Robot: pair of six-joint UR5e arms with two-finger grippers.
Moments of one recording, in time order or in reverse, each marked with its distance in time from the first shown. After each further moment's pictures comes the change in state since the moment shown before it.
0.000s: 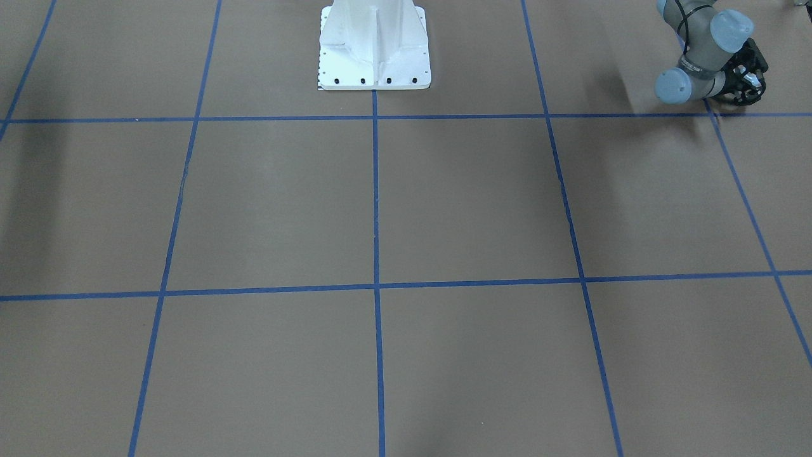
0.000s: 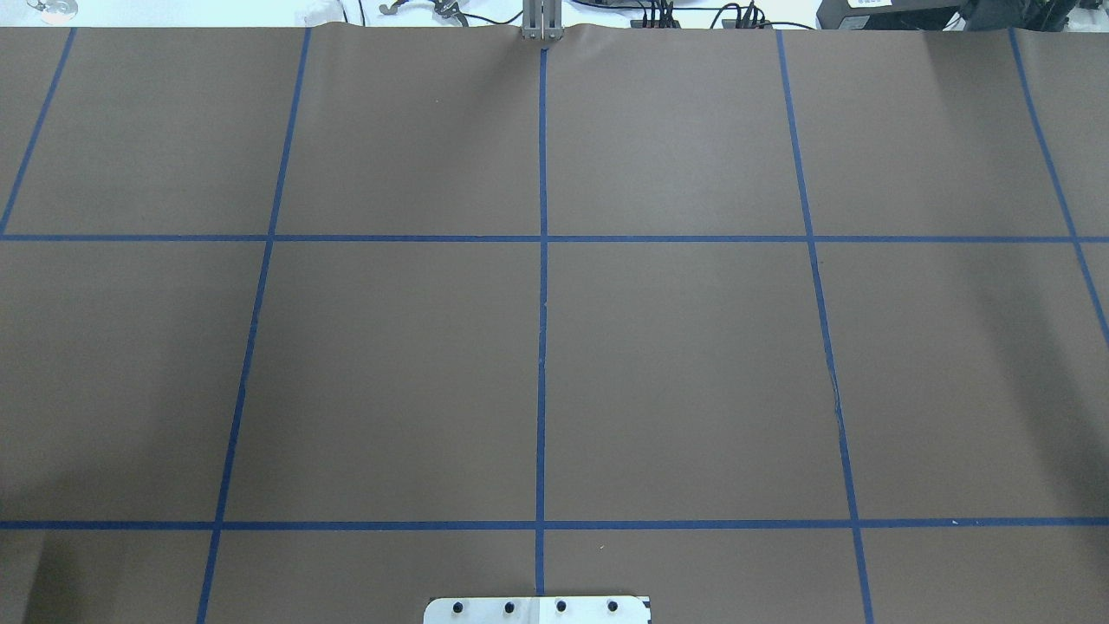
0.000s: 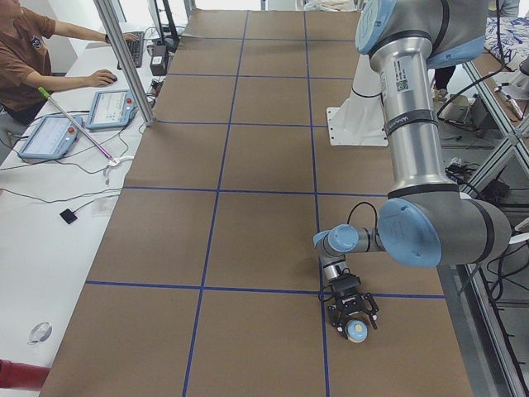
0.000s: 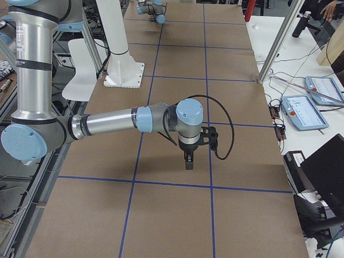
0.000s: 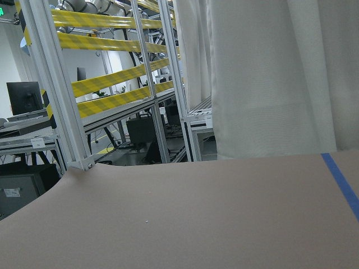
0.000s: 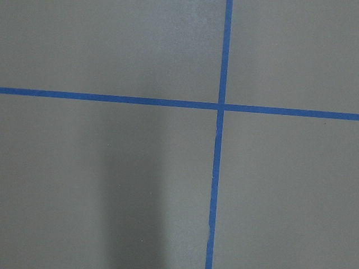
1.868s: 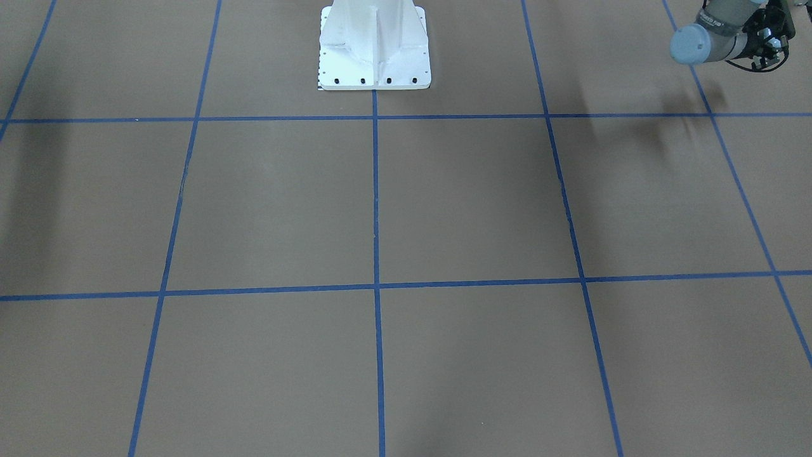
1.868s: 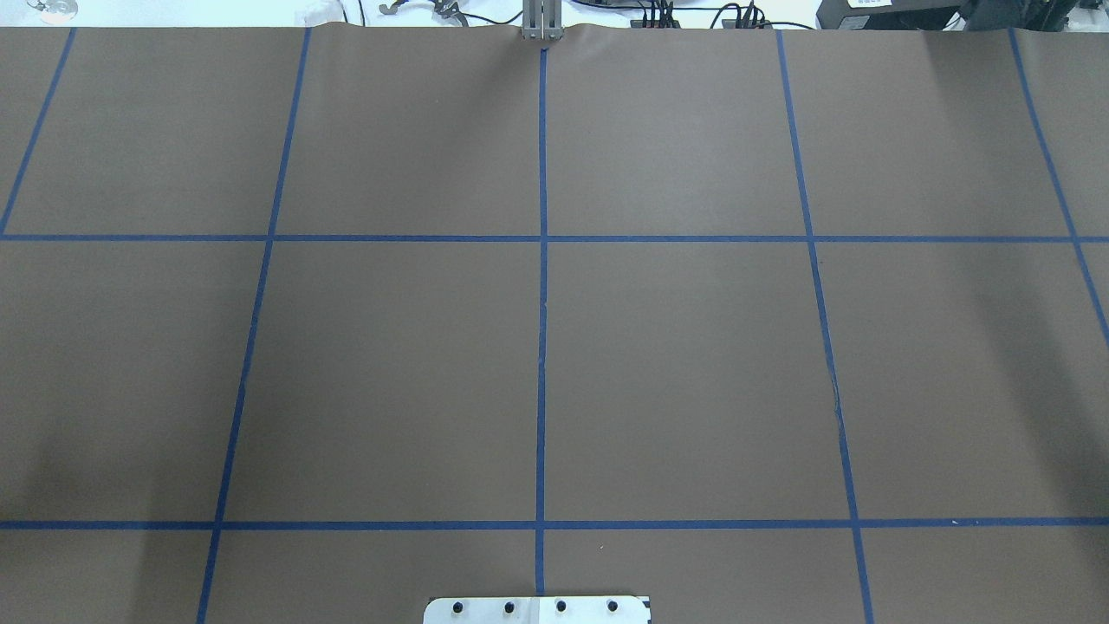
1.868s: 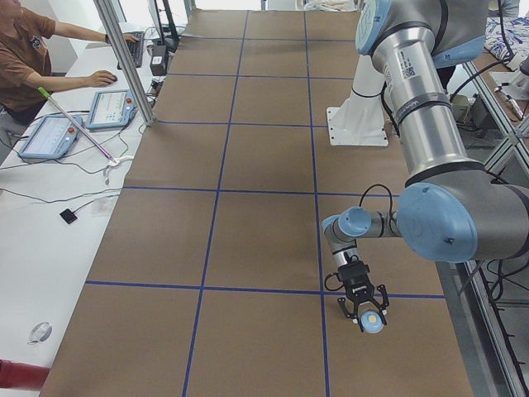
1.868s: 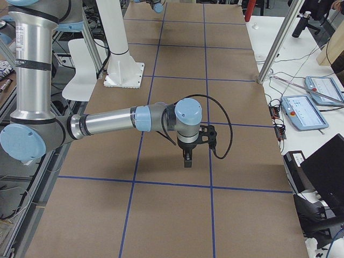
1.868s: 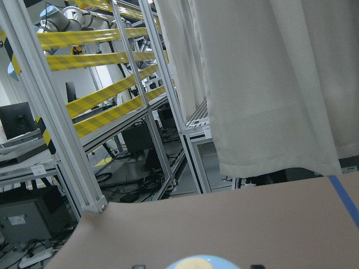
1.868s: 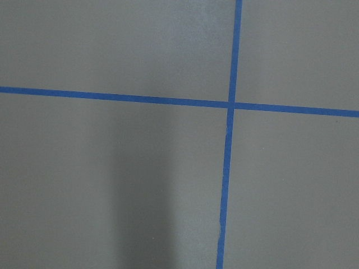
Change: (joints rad) left arm -0.025 0.202 -0.388 0.182 0.017 0.241; right arm 0.001 -0.009 0.013 -0.011 0.038 0.001
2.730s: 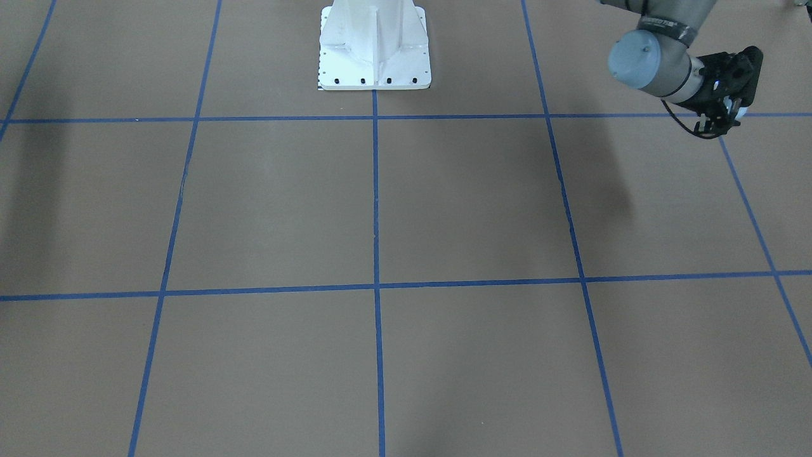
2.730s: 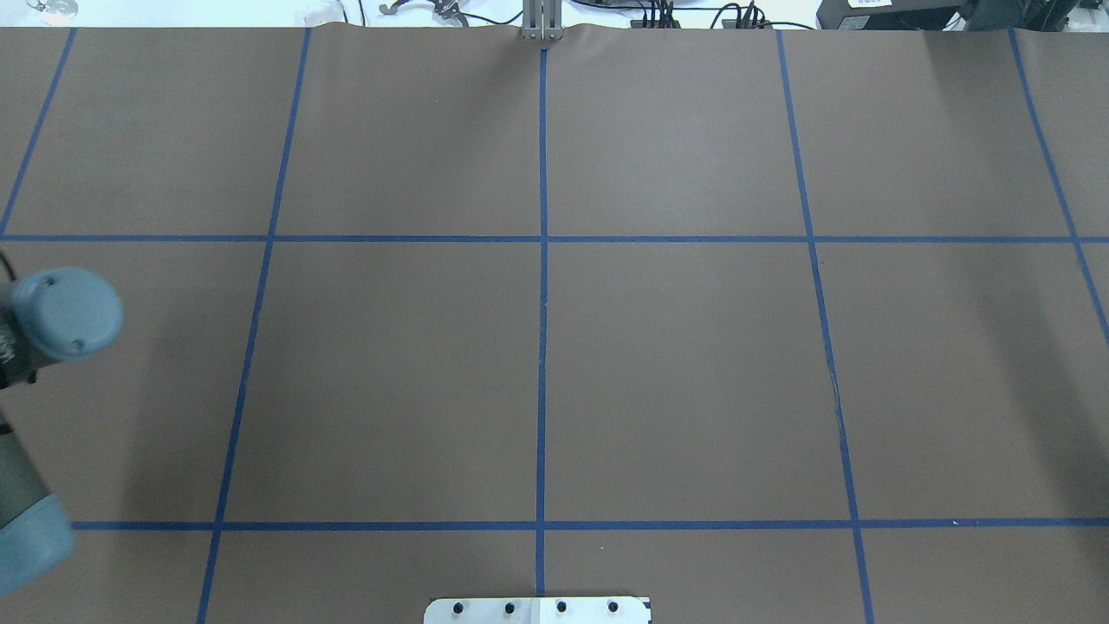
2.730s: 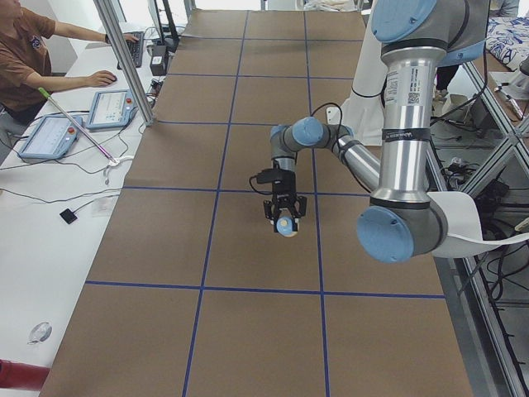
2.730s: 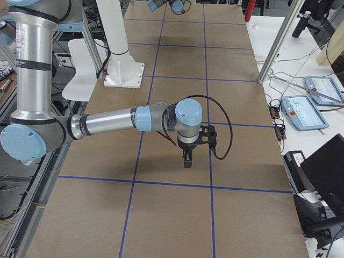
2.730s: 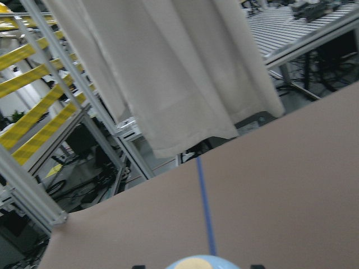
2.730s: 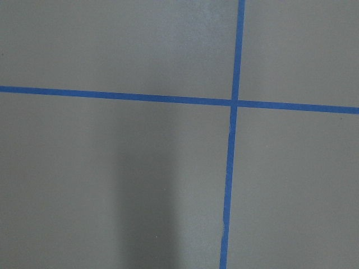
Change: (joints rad) left arm -0.396 -0.717 -0.090 0.459 0.392 0.648; right arm -0.001 0.002 -0.004 -0.003 0.001 0.012
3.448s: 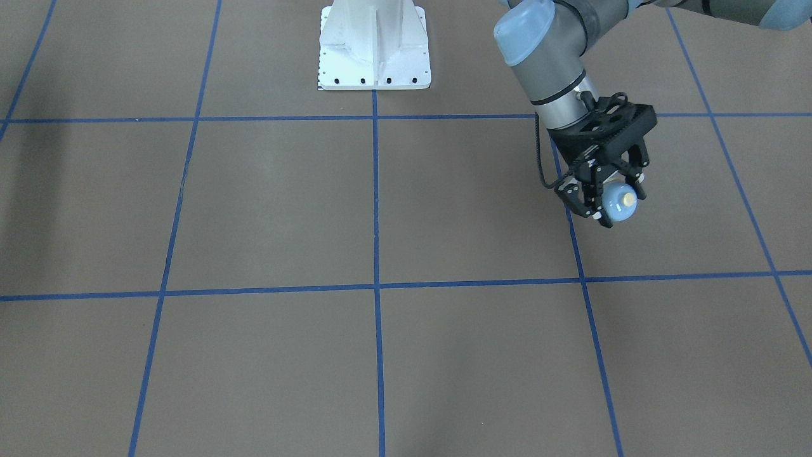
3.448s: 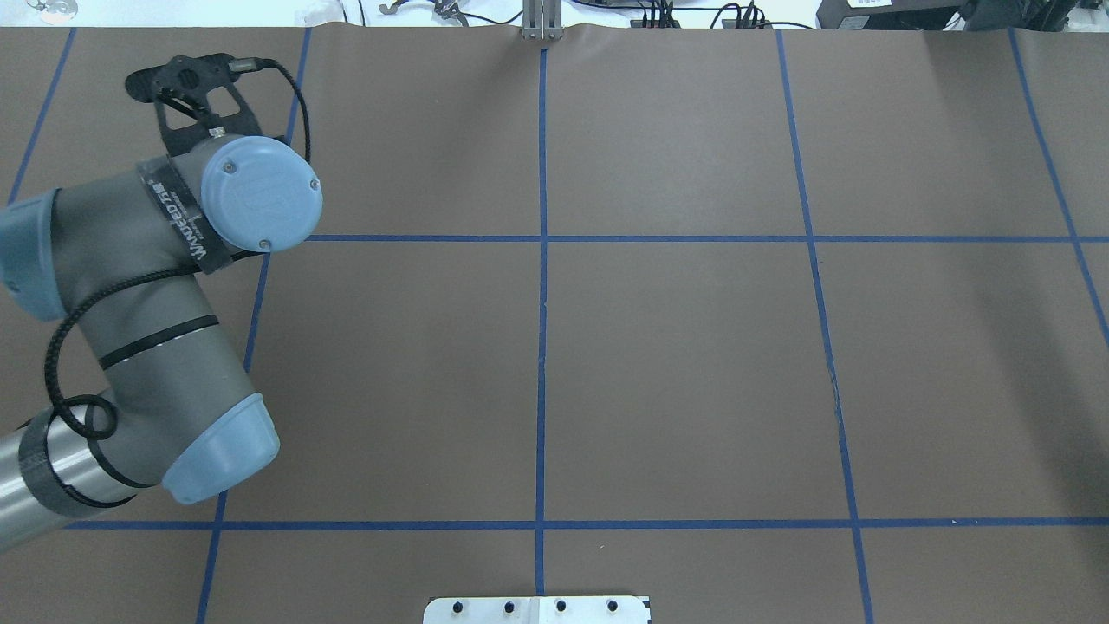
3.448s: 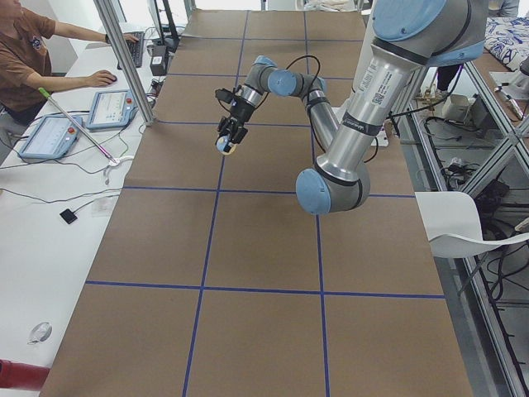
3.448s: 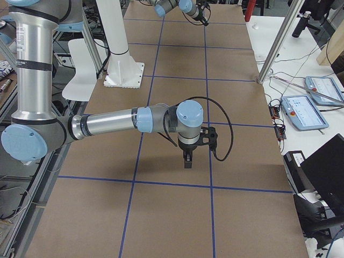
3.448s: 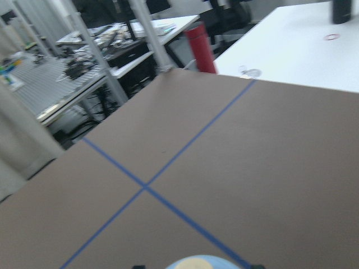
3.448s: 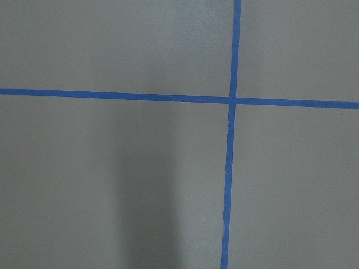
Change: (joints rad) left arm 0.012 -0.405 0.182 -0.511 0.236 0.428; right arm -0.003 0.007 -0.012 -0.001 0.008 0.005
